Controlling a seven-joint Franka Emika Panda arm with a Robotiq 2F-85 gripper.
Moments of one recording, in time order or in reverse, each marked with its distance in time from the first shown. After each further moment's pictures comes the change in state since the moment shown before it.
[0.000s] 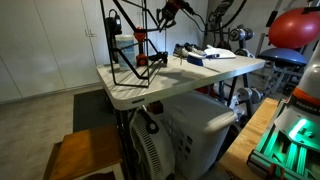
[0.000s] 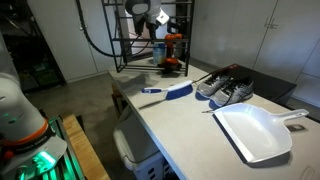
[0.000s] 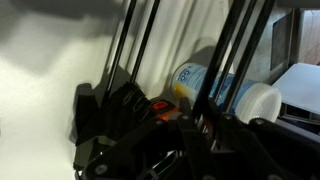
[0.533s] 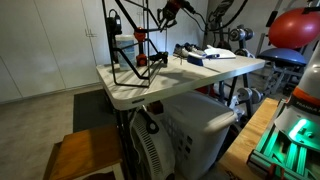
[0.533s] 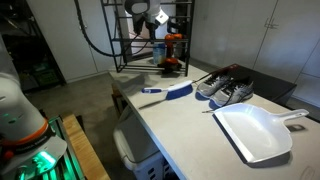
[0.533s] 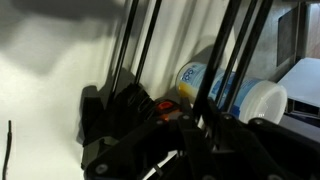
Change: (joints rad) arm 0.000 -0.013 0.000 -0.012 -0.024 0.000 0.048
